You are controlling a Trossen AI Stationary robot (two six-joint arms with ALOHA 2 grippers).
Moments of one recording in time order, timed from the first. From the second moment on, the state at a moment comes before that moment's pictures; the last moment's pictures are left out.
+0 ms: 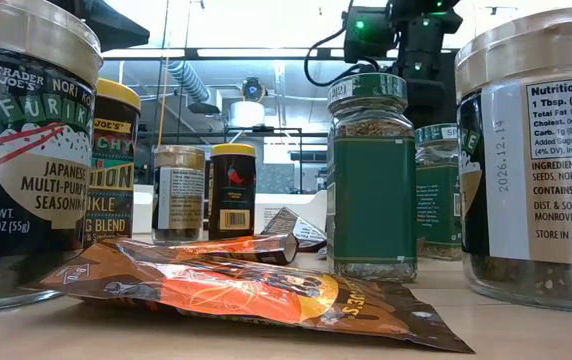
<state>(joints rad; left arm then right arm) -0.38 0.43 0.37 0.08 -0.88 -0.37 -0.22 1.62 1.22 -0.96 0.08 0.02</state>
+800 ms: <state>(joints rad) -0.38 0.43 0.37 0.08 -0.88 -0.37 -0.22 1.62 1.14 -0.91 0.10 0.03</state>
